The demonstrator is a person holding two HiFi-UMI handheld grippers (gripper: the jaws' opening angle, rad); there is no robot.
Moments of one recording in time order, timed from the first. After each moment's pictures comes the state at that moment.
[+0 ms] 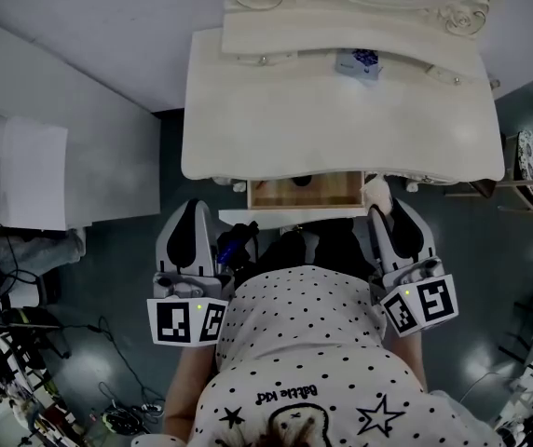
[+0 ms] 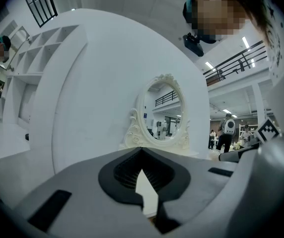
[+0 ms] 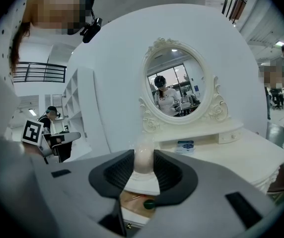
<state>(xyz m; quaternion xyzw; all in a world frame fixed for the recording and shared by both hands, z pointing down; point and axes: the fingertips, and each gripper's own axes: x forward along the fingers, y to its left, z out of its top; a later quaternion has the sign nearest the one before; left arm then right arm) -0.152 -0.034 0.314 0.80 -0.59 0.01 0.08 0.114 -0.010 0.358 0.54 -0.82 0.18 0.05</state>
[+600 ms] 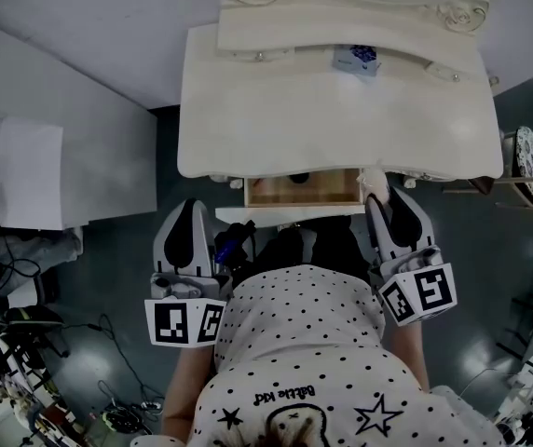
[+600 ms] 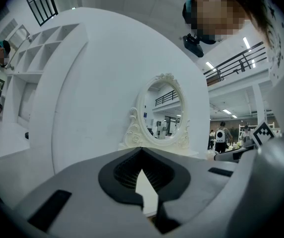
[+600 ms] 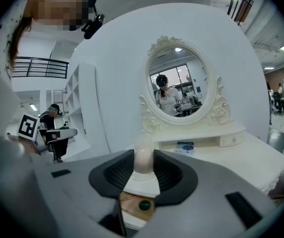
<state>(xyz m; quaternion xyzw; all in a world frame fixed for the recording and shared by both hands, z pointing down) -0.150 -0.037 0.316 0.80 -0.59 0.01 0.09 0.116 -0.027 0.363 0.54 -0.82 0.17 0.07</state>
